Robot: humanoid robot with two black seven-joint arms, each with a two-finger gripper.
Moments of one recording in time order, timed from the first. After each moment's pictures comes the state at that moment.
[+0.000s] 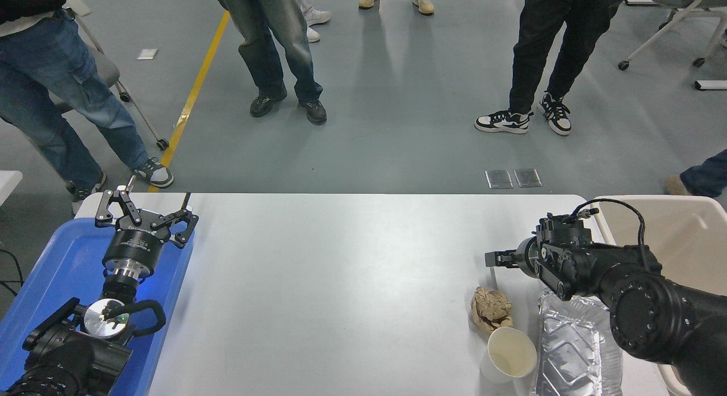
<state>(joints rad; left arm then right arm) -0.53 0.19 -1.22 -0.31 -0.10 -0.79 -0.17 0.96 0.00 -1.13 0.19 -0.31 0.31 0.01</state>
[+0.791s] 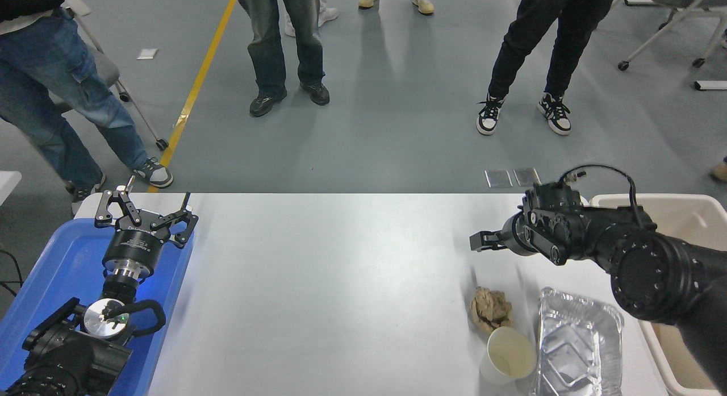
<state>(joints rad) -0.53 0.19 -1.22 -0.31 -0.11 -0.79 -0.17 1.31 -0.06 -1.11 0.53 -0.31 0.49 0.04</state>
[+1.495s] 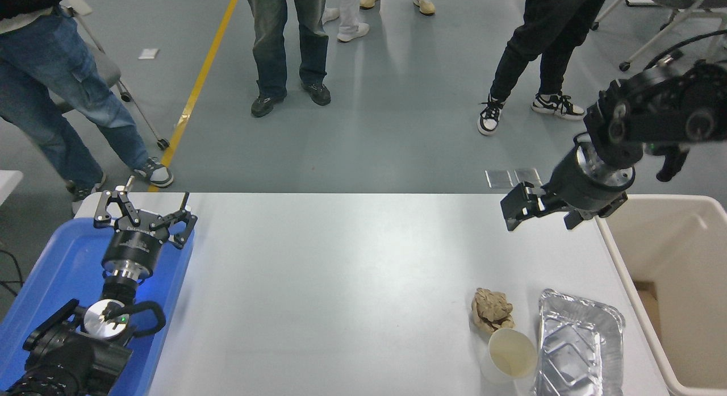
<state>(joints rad) -0.53 0.19 -1.22 -0.31 -0.11 -0.79 -0.17 2.20 -0.30 -1.34 1.48 -0.15 0.64 0.04</state>
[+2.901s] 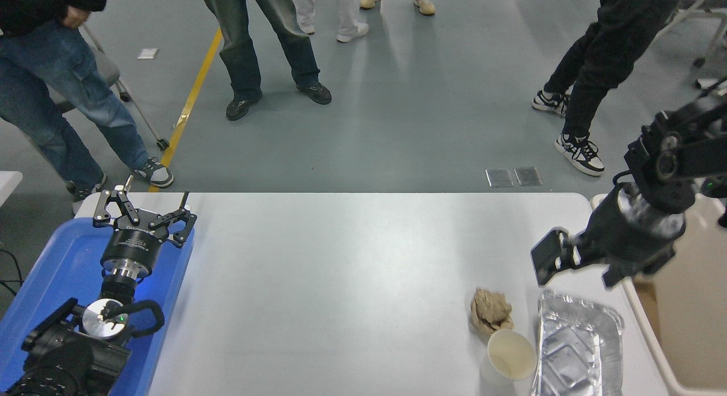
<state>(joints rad) -0.53 0.19 -1.22 -0.31 -0.11 -0.79 -0.17 1.95 -0.34 -1.32 1.58 -0.23 0.46 0.04</state>
